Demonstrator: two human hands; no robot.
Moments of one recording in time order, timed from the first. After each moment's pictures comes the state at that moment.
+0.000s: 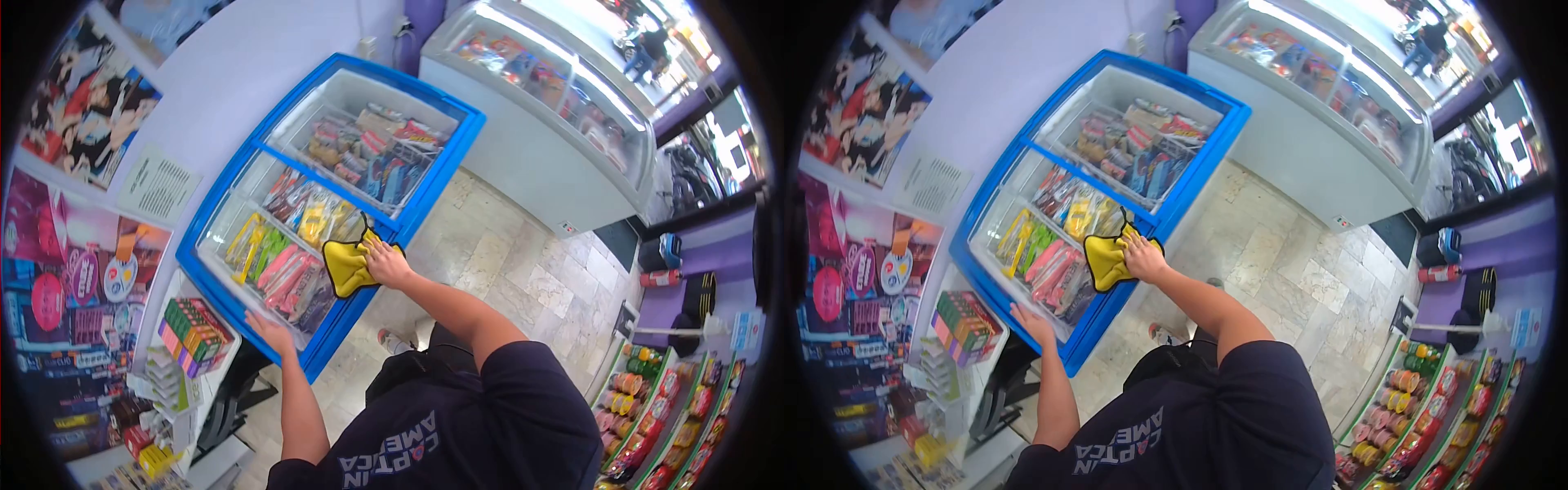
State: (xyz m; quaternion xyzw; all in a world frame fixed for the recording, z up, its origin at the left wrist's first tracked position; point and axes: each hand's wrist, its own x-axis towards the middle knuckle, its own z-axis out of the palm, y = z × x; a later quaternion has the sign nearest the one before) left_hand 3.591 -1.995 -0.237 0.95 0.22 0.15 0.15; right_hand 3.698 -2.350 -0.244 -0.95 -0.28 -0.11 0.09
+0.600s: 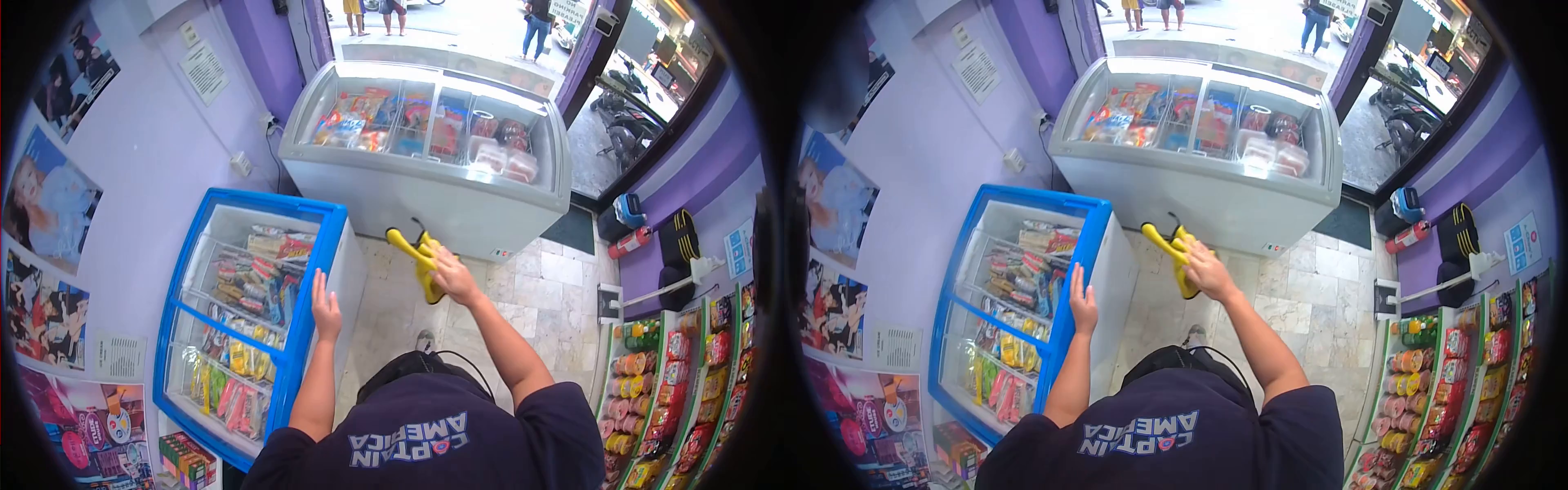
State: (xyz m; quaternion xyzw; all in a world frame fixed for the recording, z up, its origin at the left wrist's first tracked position) left_hand 3.808 -2.553 -0.136 0.83 -0.24 0.08 0.49; right_hand 3.682 -2.867 -0.089 -0.93 -0.03 -0.17 0.31
